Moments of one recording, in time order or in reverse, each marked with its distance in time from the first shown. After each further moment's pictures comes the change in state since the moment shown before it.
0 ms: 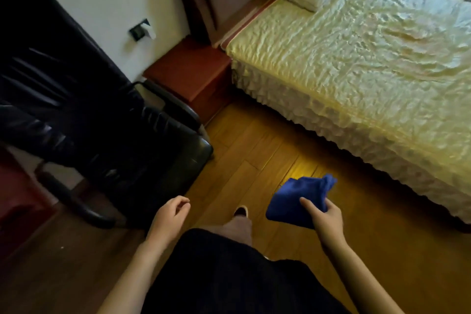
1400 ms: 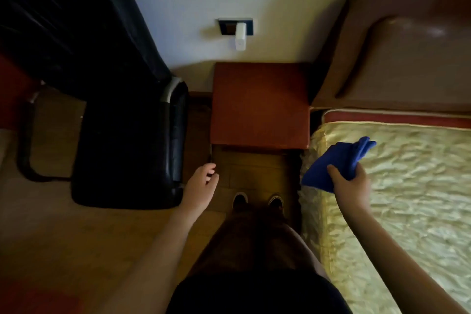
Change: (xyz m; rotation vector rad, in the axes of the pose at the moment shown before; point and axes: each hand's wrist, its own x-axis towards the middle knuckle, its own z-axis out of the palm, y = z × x) left_hand 0.560 0.274 -0.024 -0.560 0.492 -0.683; right_hand 0.737 -0.408 0.360 -0.720 -0.659 -0.284
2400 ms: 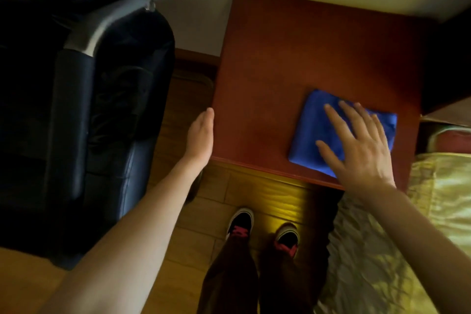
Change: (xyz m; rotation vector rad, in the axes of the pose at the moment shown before) left_hand 0.349 -0.122 0.087 -0.591 0.166 -0.183; right_hand 0.261 0.094 0.273 -0.875 -0.148 -0.969
